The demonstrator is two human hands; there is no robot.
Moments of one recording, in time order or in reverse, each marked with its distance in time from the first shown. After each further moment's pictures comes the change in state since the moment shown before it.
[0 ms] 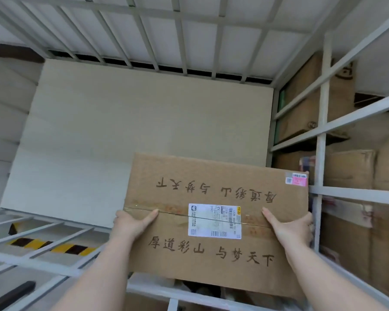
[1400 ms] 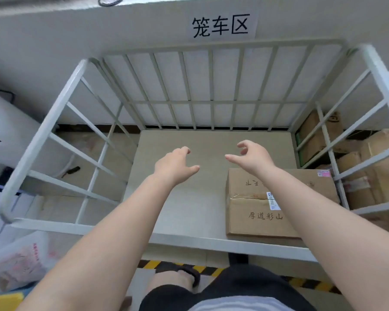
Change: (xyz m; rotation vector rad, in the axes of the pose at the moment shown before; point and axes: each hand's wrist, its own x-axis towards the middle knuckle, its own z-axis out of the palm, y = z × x) left_hand -0.233 -0.066 -0.379 0.573 0.358 0.999; right_hand -0.491 -0.183 -0.056 -0.025 -0.180 -0.846
